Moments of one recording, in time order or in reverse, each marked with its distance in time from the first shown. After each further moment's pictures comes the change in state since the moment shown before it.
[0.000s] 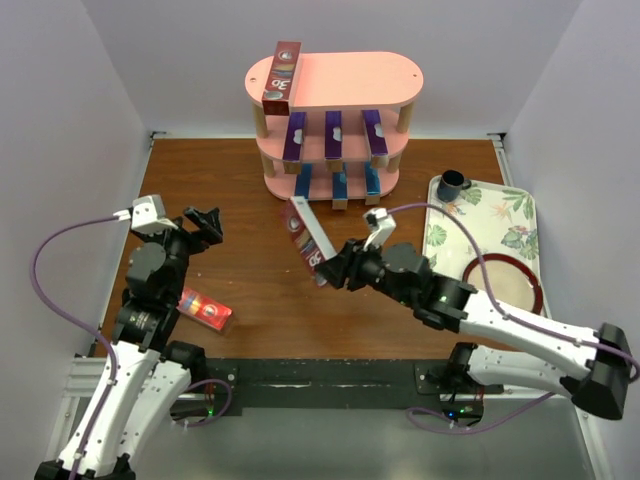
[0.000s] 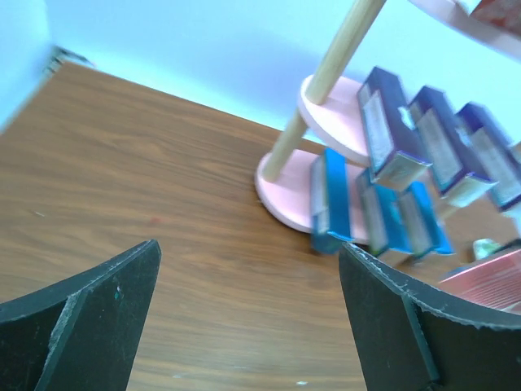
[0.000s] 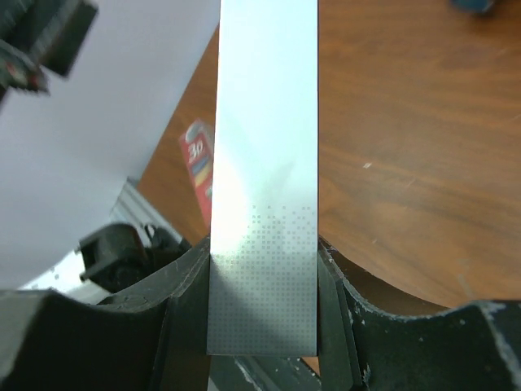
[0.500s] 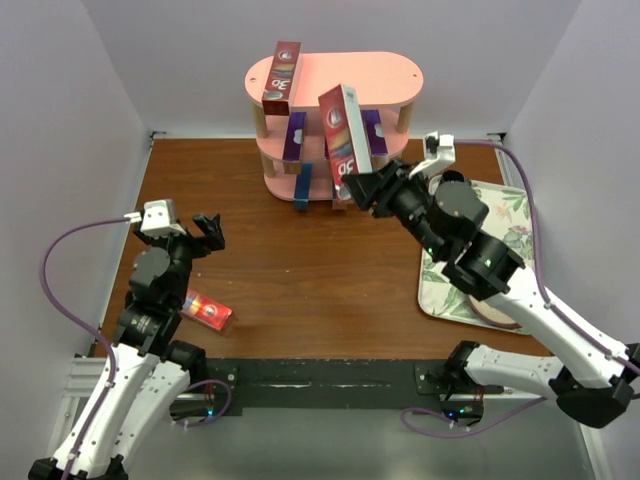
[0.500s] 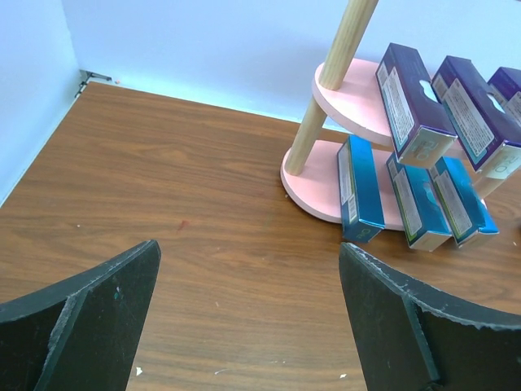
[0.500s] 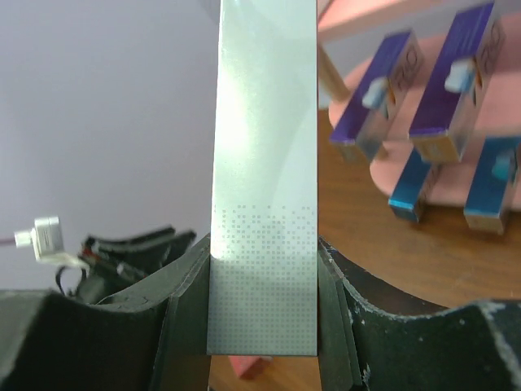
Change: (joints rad) left arm -0.063 -0.024 -0.026 0.002 -0.070 0.152; right arm -0.176 0.037 0.476 -0.165 0.121 -0.099
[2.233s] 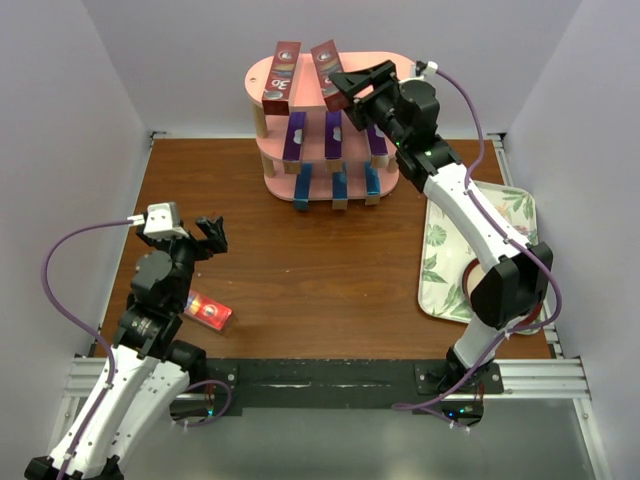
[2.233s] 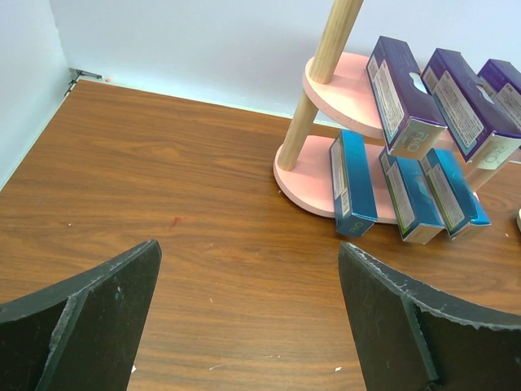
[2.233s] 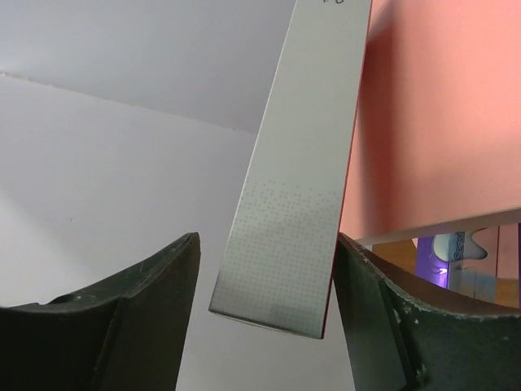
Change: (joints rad) left arm -0.044 -0.020 -0.015 0.000 -0.024 0.003; right arm -0.407 0.698 0.515 0.212 -0.332 0.641
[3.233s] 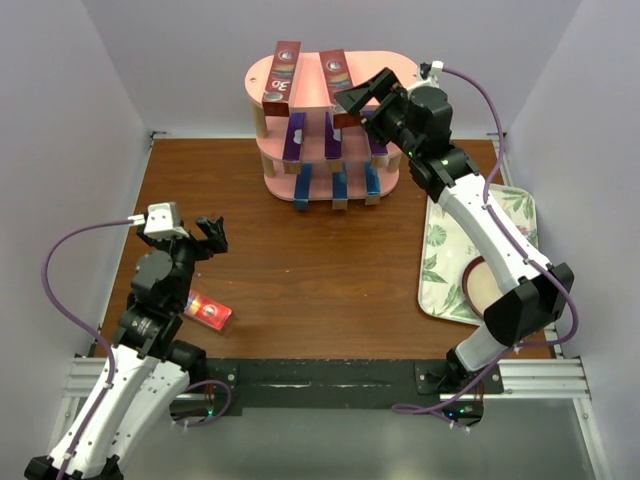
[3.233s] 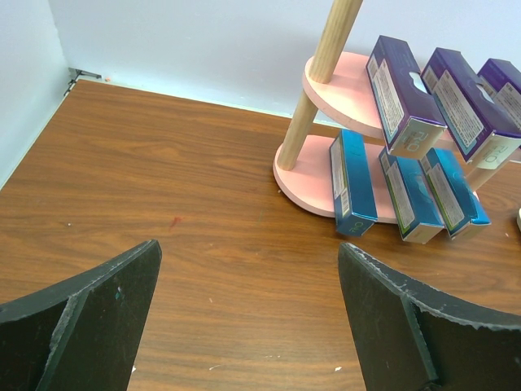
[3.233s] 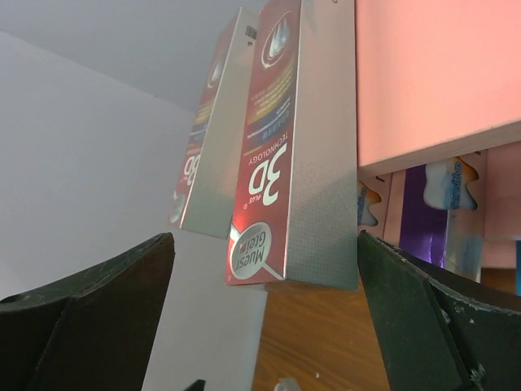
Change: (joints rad) left arm -0.001 0.002 0.000 0.001 0.000 0.000; right arm 0.000 -0.126 -0.060 -0.181 0.018 -0.298
